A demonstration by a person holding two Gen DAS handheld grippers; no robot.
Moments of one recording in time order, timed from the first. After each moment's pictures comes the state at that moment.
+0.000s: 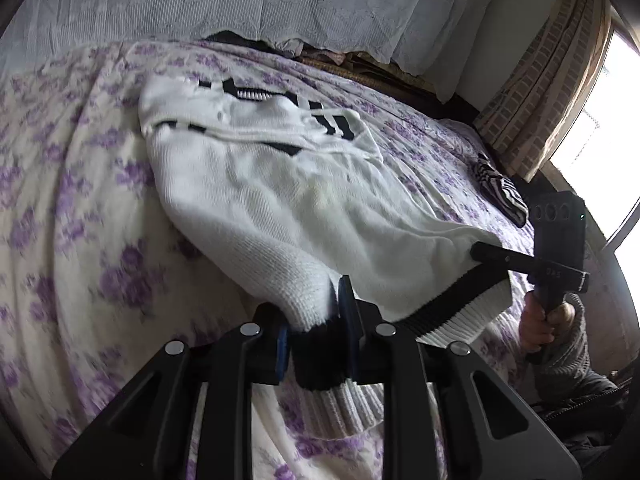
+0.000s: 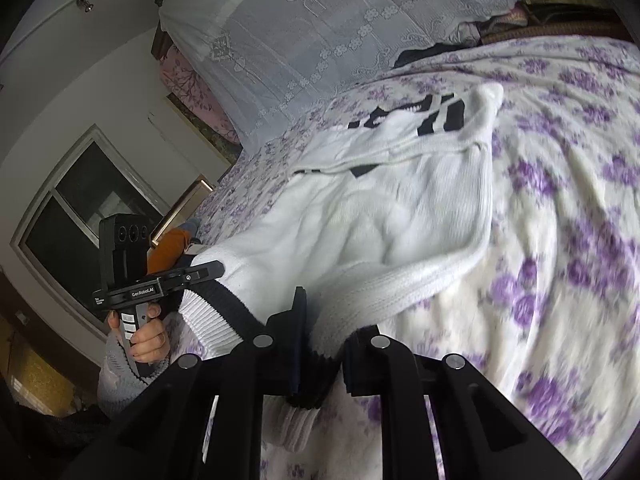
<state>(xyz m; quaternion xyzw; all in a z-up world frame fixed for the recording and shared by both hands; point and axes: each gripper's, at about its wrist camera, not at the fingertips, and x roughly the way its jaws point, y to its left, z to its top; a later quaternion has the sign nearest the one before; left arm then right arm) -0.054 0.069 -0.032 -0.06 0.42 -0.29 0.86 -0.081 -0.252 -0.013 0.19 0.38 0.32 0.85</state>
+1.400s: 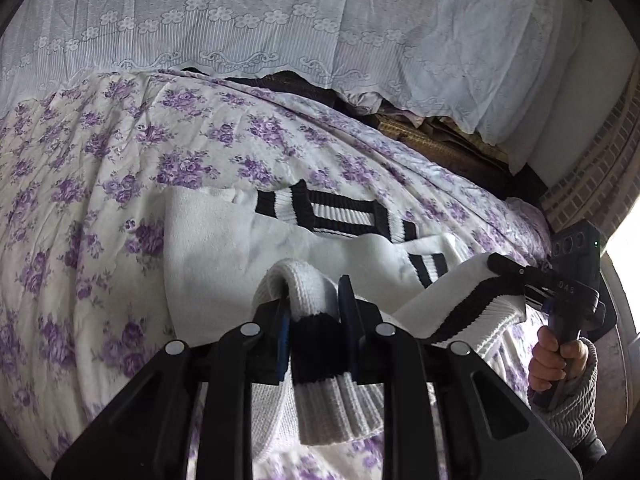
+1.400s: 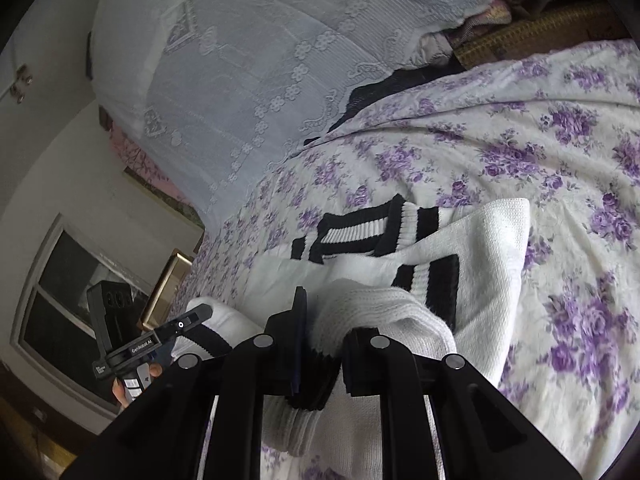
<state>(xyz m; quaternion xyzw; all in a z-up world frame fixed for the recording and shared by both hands) 0.174 0.075 0.007 -0.10 0.41 -0.20 0.88 0.166 -0.266 -0.001 0.30 0.38 0.25 0.84</state>
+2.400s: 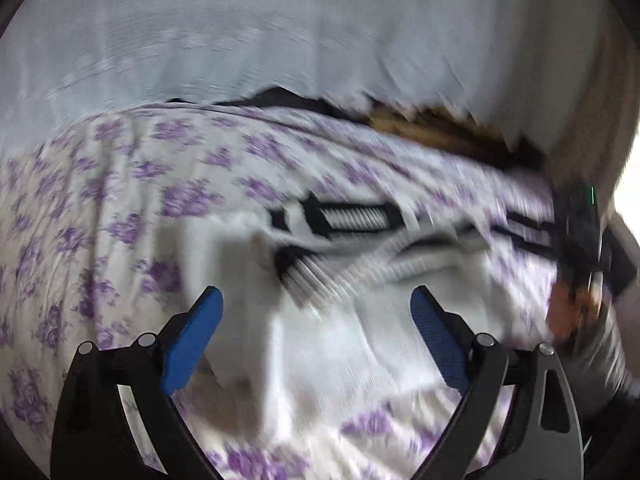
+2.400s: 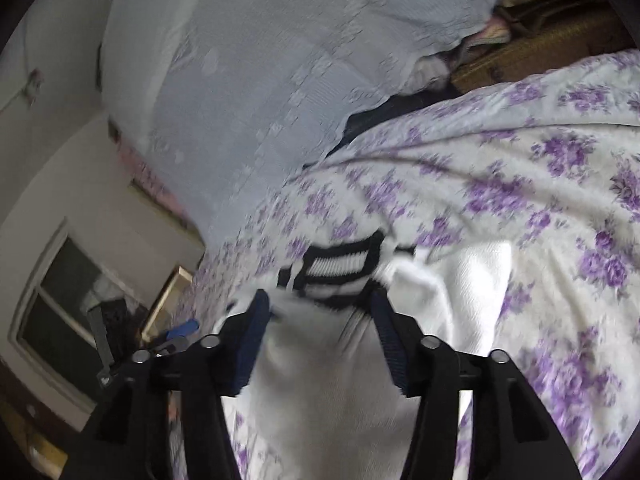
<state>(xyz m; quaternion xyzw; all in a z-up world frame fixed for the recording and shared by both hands) 0.169 0.074 -0.003 0.01 0.37 -0.24 0.90 0.174 -0.286 -0.008 0.28 0.34 0.27 0.86</state>
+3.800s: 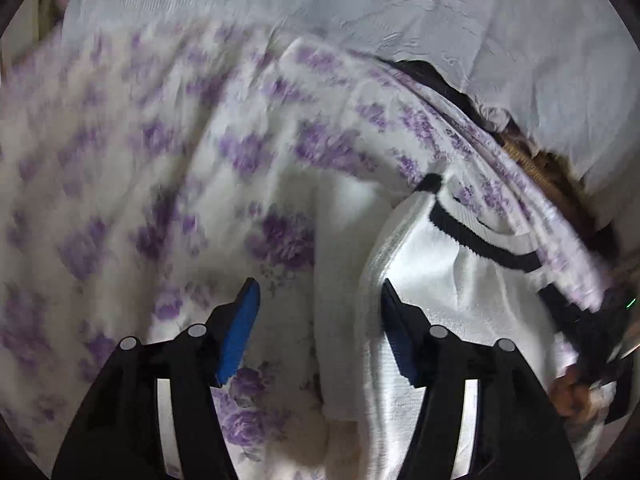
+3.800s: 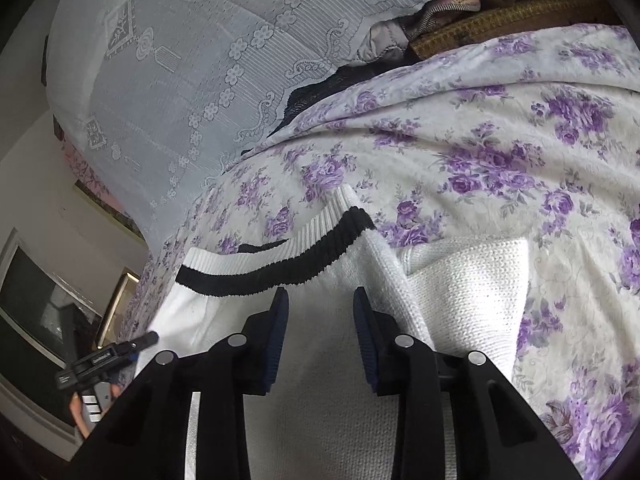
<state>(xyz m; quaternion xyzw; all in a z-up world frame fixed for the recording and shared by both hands) 0.229 0.127 -0.034 -0.10 0.45 -0.02 0.89 0.230 -0.264 -0.055 0.27 0.38 0.17 0.87</state>
